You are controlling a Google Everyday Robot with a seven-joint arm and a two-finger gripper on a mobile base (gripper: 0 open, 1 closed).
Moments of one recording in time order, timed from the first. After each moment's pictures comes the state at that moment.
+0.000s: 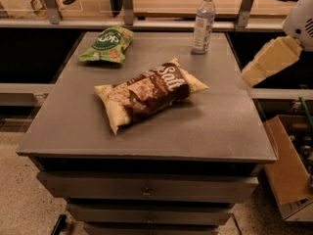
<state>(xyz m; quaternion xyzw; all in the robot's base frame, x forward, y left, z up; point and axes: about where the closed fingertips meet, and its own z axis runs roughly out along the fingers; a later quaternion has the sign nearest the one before) 0.502 -0.219 0.992 -0.41 0.86 0.01 0.29</state>
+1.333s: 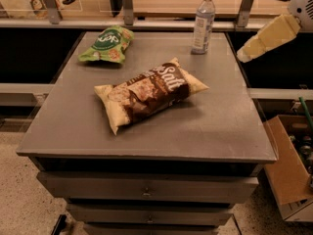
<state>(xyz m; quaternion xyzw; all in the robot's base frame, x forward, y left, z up) 0.564 -0.242 1.007 -0.36 0.87 0.02 0.35</state>
